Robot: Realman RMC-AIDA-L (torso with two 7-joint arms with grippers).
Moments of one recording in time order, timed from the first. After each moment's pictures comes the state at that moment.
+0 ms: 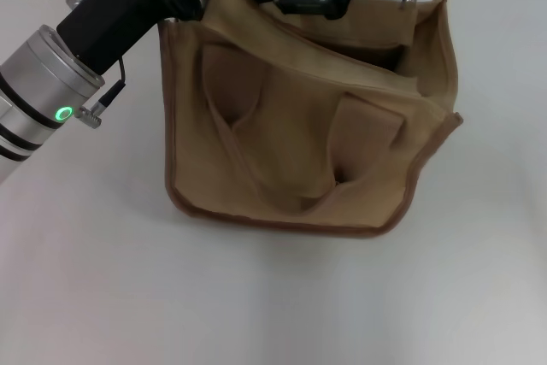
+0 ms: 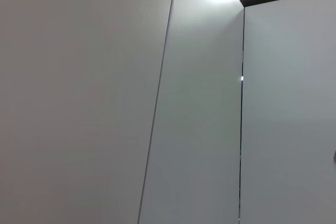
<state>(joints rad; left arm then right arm) -0.67 -2.08 0.38 0.13 1.54 1.70 -0.80 0.84 2.08 -1.08 -1.04 -1.96 -1.37 1.48</state>
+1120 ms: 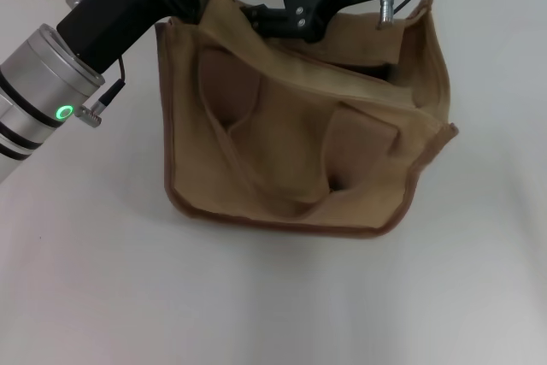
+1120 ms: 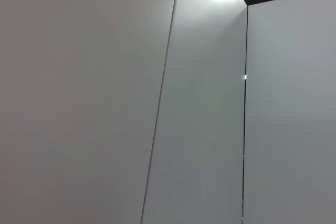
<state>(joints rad) -0.67 -2.08 0.37 0.13 1.54 1.69 -0.80 0.88 2.08 -1.14 -0.98 -1.95 -1.36 1.46</state>
